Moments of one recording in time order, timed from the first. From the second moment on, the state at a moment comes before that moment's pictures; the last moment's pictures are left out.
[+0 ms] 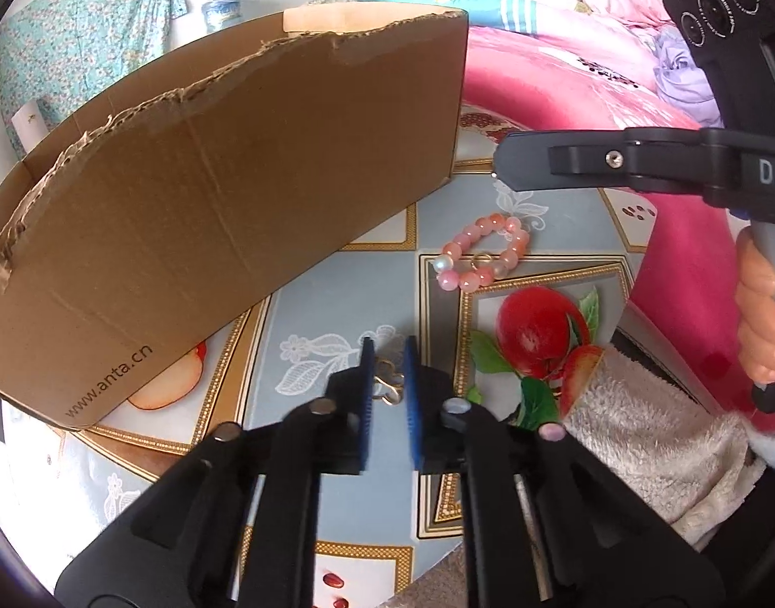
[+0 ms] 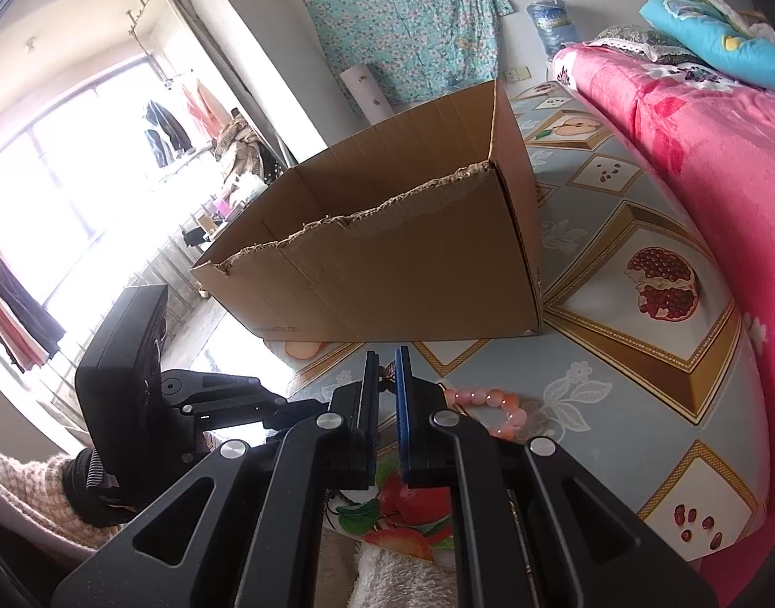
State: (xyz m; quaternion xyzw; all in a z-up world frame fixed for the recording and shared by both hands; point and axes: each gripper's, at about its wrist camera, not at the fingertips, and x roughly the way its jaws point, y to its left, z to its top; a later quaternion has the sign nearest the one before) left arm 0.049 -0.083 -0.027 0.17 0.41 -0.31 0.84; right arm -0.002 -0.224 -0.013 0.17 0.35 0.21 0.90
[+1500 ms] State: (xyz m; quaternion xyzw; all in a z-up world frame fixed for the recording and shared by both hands) left arm 0.210 -0.010 0.061 -0.02 0.46 -0.28 0.84; right arm 0.165 -0.171 0.055 0.08 0.45 0.30 0.84
